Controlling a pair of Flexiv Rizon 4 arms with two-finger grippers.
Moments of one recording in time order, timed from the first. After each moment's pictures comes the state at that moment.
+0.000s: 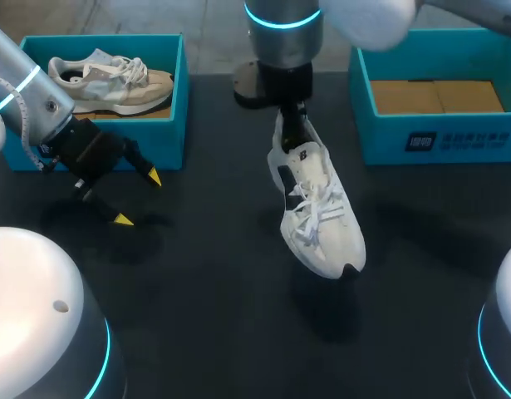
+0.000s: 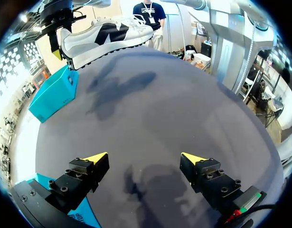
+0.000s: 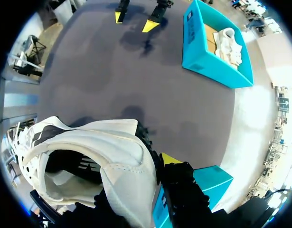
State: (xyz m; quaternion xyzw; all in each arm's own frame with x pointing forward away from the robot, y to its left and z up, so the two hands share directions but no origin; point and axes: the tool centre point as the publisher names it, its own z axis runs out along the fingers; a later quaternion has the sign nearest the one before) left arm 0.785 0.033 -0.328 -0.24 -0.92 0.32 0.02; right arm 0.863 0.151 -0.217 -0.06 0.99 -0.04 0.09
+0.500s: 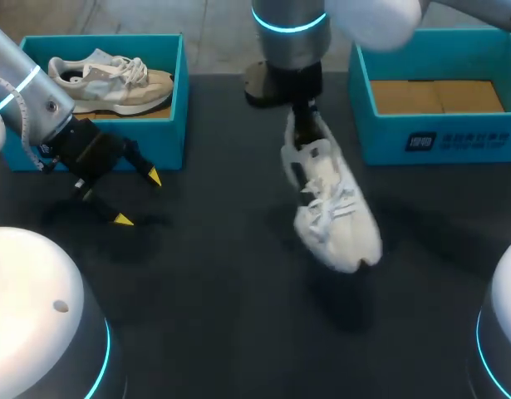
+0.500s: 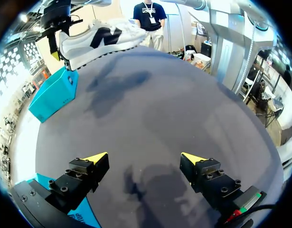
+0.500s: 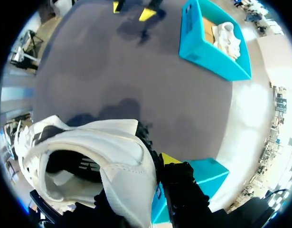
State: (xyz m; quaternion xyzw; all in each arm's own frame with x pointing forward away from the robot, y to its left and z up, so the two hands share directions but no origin) left arm 0.785 0.033 -0.328 -0.24 -0.92 0.32 0.02; right arm 0.879 0.122 -0.212 -0.07 0.99 -0.08 0.11
